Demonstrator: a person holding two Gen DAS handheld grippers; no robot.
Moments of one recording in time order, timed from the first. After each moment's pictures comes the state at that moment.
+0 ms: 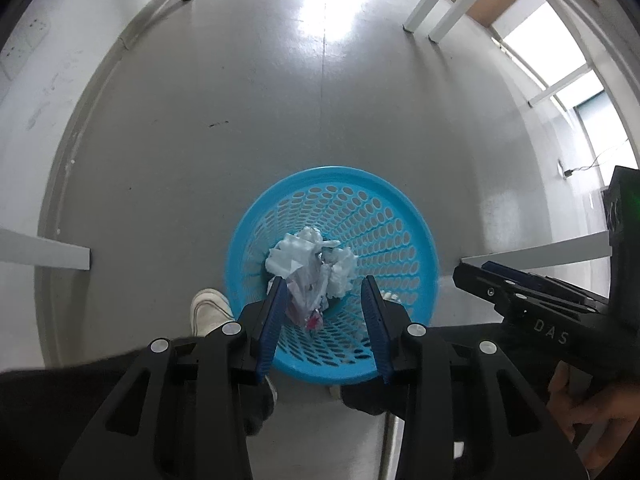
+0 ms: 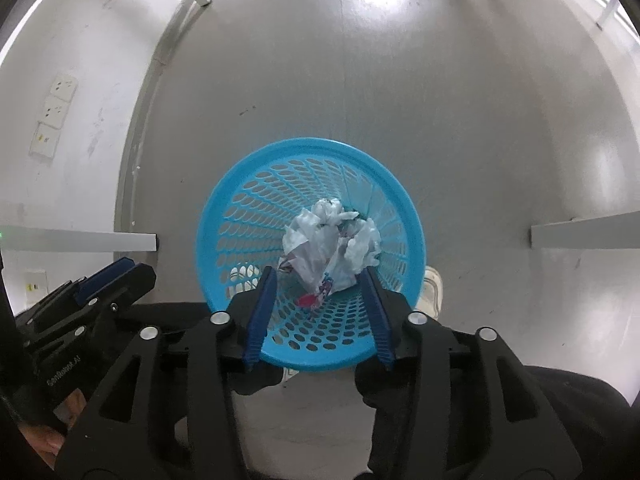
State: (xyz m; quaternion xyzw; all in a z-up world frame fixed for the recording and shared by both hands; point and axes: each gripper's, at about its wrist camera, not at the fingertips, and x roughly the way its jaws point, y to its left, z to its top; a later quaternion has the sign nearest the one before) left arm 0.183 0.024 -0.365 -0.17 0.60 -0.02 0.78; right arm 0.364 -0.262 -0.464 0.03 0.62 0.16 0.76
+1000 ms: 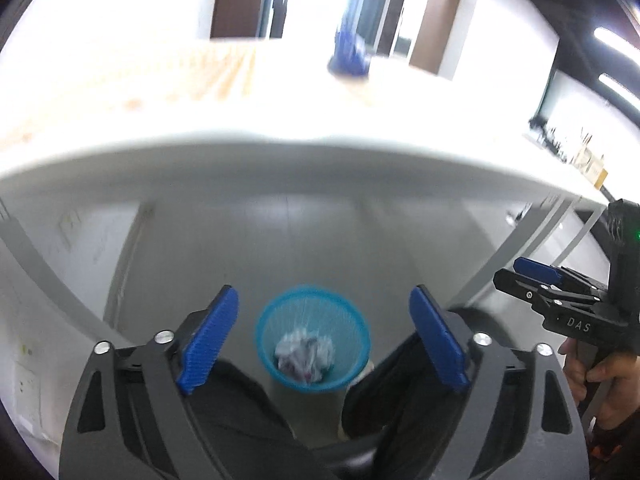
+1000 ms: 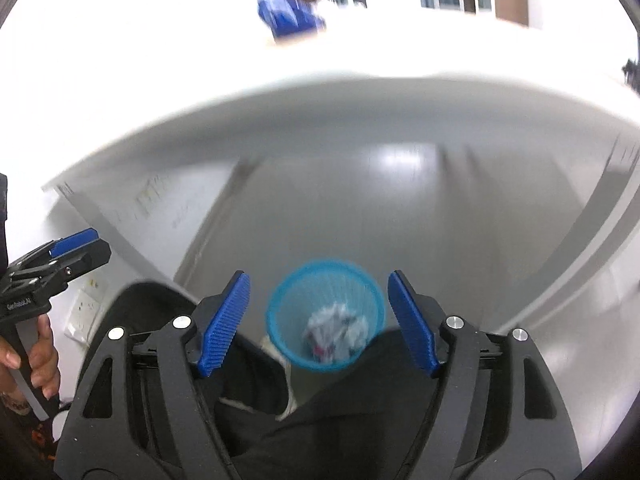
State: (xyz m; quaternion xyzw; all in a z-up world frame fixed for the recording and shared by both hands) left arm 0.009 0.012 -0.098 -0.08 0.35 -0.05 0.93; right arm 0.155 -0.356 -0.207 0.02 0.34 0.21 0.92
